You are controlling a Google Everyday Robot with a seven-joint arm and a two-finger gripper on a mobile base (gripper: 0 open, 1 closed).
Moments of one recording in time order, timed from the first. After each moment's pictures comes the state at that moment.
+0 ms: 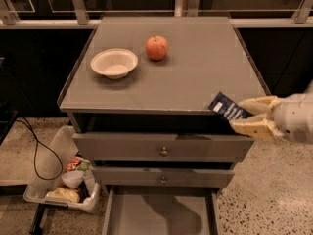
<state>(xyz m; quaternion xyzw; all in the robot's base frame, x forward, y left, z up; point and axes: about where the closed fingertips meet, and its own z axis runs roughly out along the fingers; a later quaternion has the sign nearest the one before) 0.471 -0.224 0.856 -0.43 0.76 0.15 0.46</state>
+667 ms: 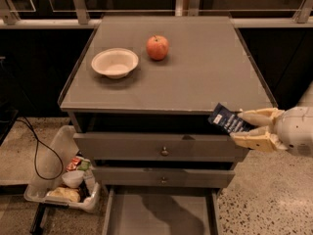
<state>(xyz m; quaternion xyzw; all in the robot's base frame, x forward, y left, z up) 0.445 -0.225 0.842 -0.45 0.75 0.16 0.45</state>
